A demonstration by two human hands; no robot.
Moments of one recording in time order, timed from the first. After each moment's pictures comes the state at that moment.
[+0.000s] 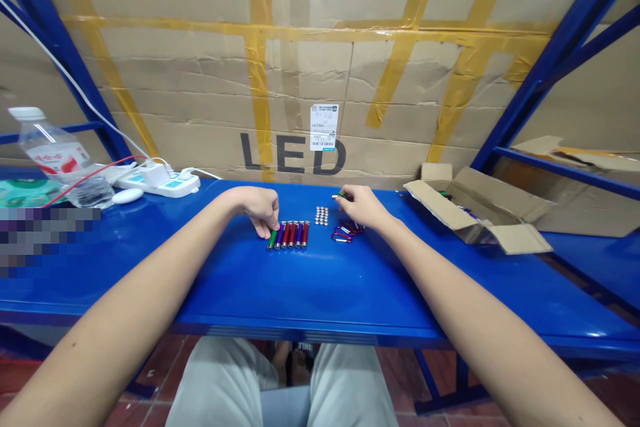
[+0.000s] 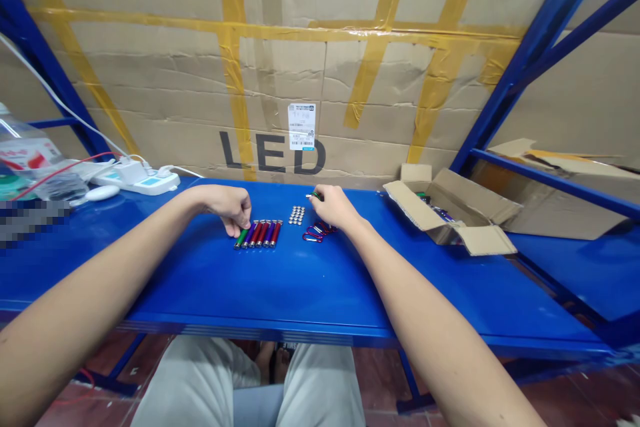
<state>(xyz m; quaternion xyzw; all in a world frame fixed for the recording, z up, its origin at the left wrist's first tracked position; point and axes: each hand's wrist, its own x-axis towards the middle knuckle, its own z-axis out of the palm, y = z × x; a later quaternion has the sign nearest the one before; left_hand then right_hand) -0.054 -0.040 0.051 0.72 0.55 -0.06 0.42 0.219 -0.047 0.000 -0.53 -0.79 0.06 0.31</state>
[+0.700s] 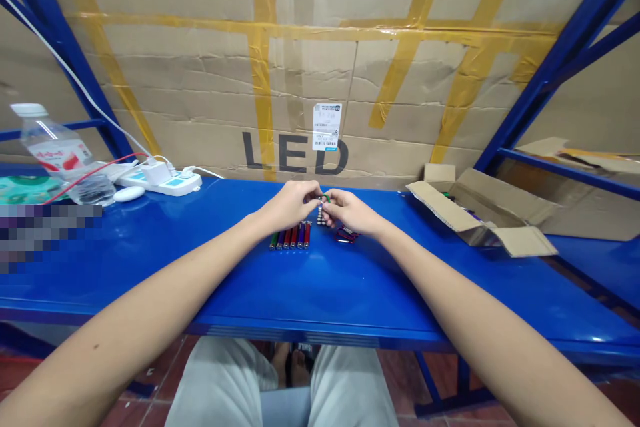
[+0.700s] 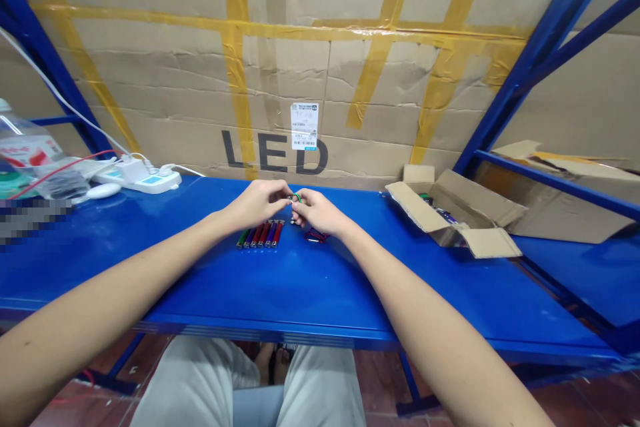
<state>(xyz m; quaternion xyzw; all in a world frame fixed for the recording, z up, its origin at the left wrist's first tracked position) -0.004 -0.055 0.022 0.88 0.33 0.32 0.07 0.185 -0.064 -0.003 -0.38 -0.73 0.44 0.36</state>
